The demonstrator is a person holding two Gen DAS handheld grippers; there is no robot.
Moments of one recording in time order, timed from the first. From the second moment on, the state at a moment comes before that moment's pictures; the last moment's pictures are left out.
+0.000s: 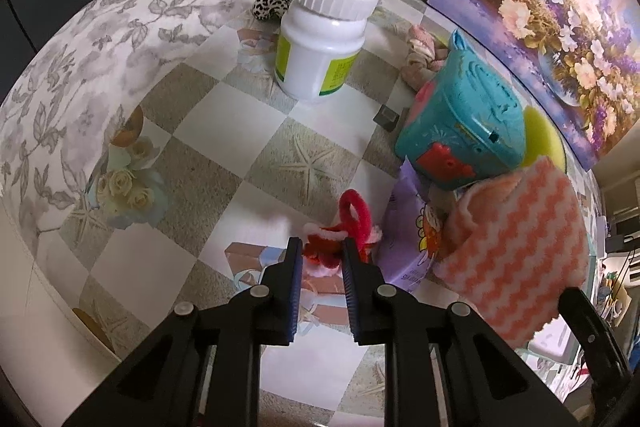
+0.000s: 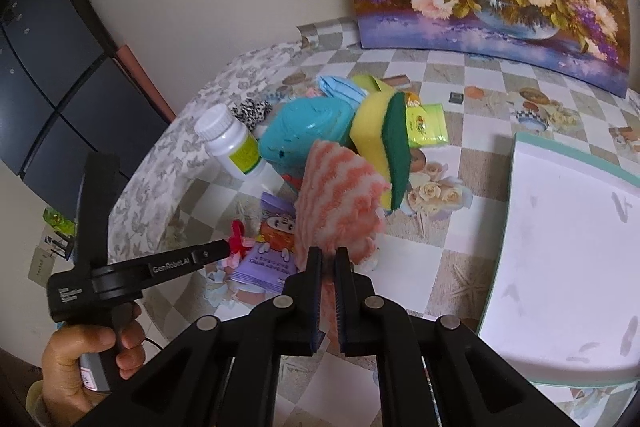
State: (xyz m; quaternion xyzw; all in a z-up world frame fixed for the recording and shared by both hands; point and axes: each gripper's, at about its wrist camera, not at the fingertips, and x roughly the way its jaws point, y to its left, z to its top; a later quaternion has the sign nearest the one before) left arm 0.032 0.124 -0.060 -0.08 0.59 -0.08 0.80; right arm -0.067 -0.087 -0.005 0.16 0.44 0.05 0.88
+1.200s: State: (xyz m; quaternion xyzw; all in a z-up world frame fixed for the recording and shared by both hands) left arm -0.022 -0.072 0.081 0.04 0.48 -0.27 0.83; right arm -0.159 -0.248 0.088 0.21 0.28 -0.15 0.93
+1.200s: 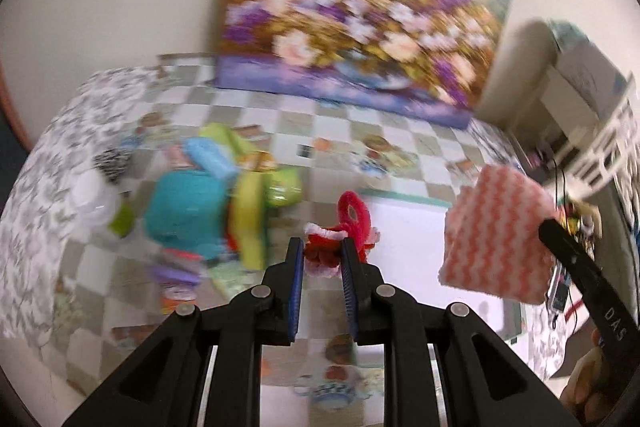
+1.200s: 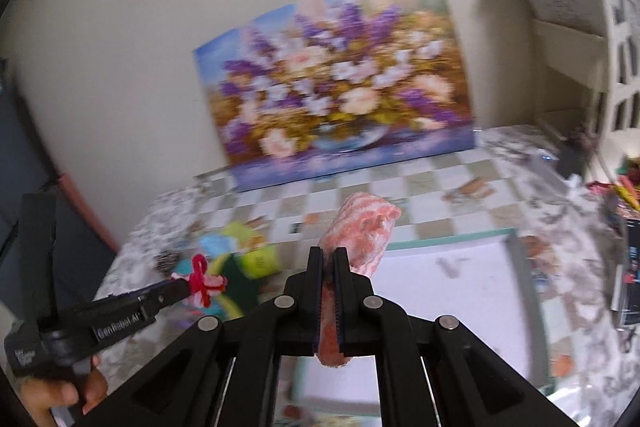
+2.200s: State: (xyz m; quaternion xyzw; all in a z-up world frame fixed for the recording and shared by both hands) left arm -0.029 -0.187 -0.040 0.13 0.54 -0.31 0.77; right arm -0.156 -0.361 -0.030 0.23 0.45 -0.33 0.79
